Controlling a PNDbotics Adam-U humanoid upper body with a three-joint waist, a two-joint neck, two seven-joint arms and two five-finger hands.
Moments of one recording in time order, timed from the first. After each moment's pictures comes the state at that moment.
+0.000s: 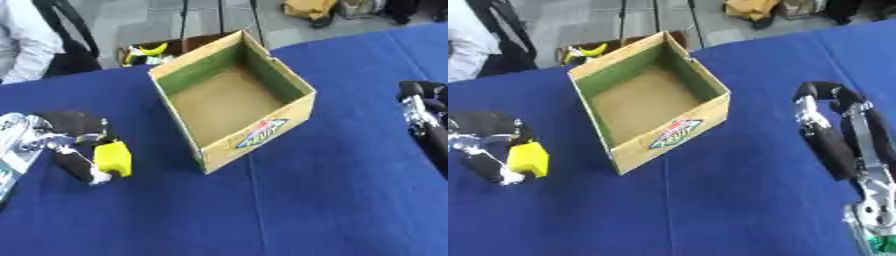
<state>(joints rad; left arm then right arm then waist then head) -0.76 0.69 -0.19 -1.38 -0.92 -0.36 -0.74 -0.45 -0.30 0.09 -1.94 0.39 0.33 -0.15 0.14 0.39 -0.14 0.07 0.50</state>
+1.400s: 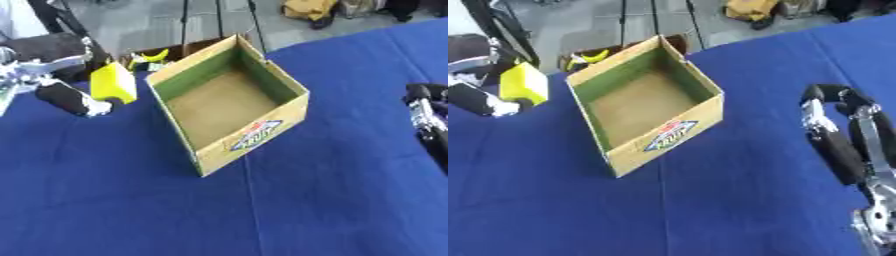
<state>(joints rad) -0.92 0.72 -0.06 -1.41 -0.78 -0.30 -0.63 -0.45 -0.30 0.10 -1.94 0.39 0.32 -0.14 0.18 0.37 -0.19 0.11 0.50</state>
